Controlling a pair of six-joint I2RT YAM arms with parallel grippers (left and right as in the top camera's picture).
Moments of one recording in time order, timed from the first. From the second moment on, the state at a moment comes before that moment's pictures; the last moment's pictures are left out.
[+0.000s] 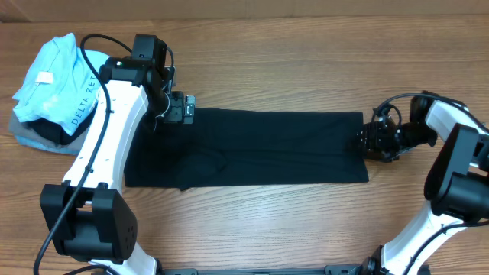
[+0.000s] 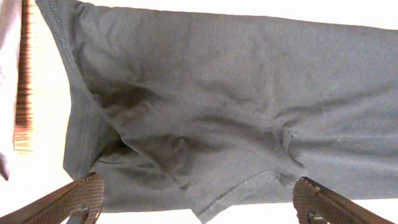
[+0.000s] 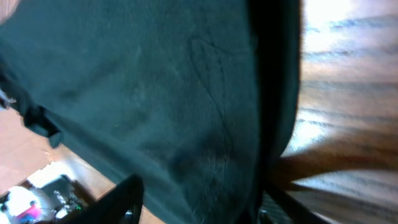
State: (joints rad) left arm -0.10 1.79 1.58 -1.20 0.03 -0.13; right arm -0.34 2.06 1.28 -1.04 -0.64 -0.22
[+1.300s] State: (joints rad) left arm -0.10 1.79 1.58 -1.20 0.03 -0.13; right arm -0.34 1.93 1.37 -1.06 -0.29 0.12
